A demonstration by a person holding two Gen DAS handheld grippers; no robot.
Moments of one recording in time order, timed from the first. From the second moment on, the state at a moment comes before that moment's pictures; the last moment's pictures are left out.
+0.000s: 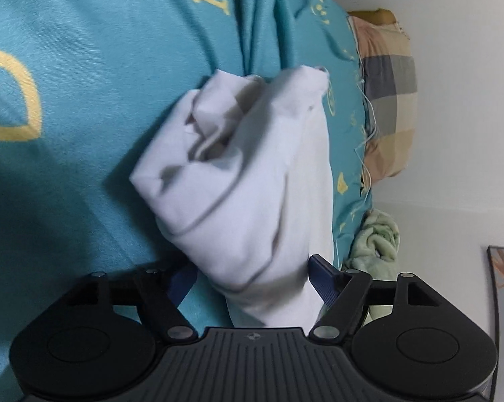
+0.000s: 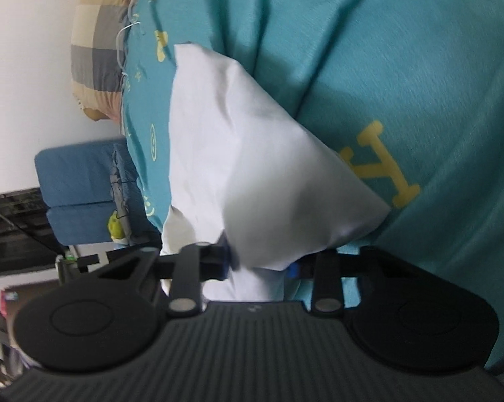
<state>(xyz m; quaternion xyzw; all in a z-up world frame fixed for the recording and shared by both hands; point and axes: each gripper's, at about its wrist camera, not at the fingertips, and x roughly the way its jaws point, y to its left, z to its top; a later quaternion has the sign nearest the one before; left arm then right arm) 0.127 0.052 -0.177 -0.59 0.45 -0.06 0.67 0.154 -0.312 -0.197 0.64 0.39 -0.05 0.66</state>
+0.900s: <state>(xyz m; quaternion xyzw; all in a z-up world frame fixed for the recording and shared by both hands) 0.112 -0.098 0.042 -0.50 0.41 -0.21 0.74 0.033 -0.430 -0.035 0.65 0.22 -0.04 0.73</state>
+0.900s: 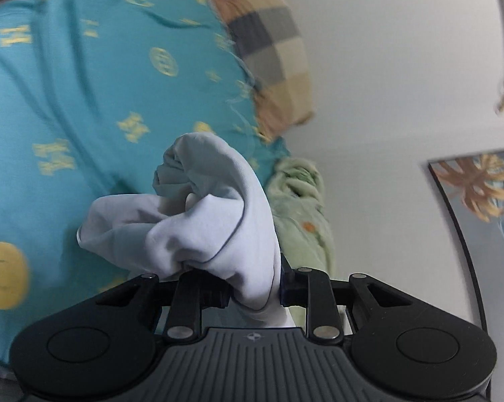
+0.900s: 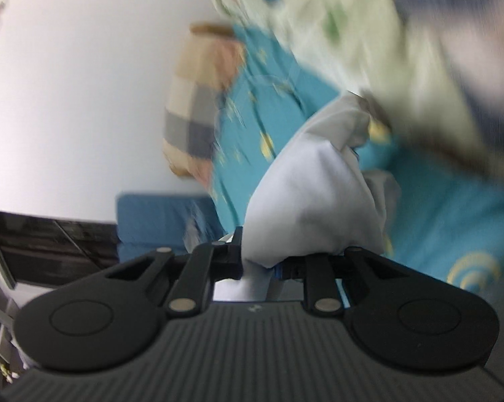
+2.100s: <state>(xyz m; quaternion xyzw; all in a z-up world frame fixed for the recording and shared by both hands) 0.151 -0.381 -0.030 -0.27 0.48 -0.41 0.73 -0.014 -0.661 -0.015 0.50 0.21 -0.21 0.81</state>
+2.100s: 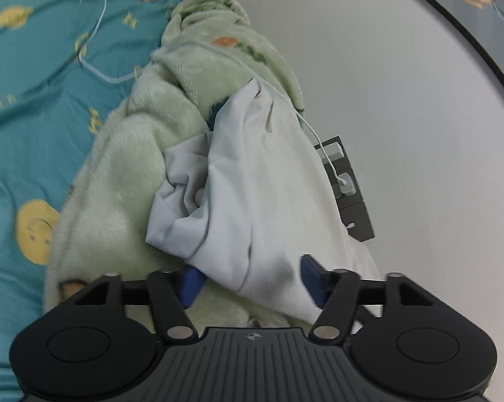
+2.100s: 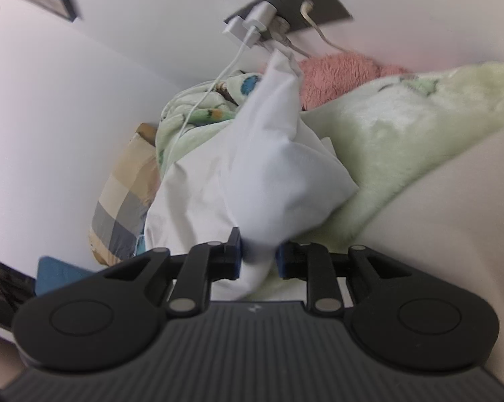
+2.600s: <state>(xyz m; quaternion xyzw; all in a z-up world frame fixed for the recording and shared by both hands) -0.015 -0.316 0.107 -0.02 0.30 -0.43 0.85 -0.112 -0.546 0.082 0.29 0.18 -0.21 0.92</state>
